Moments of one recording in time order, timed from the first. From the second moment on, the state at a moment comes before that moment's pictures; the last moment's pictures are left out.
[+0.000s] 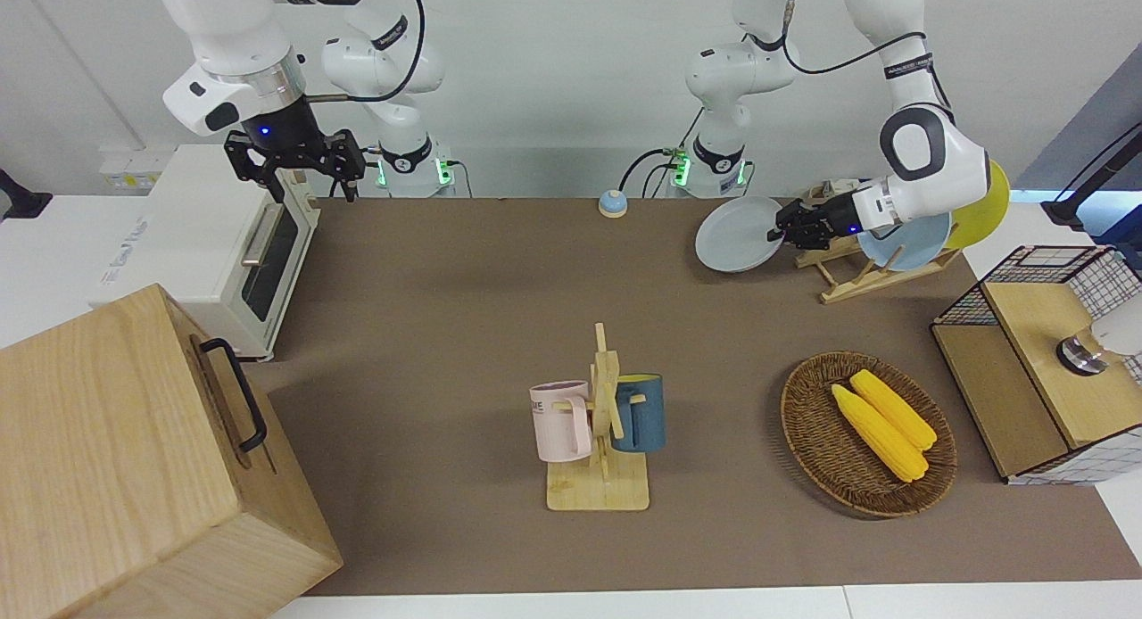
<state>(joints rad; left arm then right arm) 0.18 -0.02 0.17 -2.31 -0.60 1.68 0.88 -0.09 0.03 0.16 -1.48 -0.03 1.46 0.05</state>
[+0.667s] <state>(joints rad) 0.19 0.01 0.17 -2.32 -0.61 1.73 0.95 -0.09 0.03 0.16 -1.48 -0.03 1.46 0.05</state>
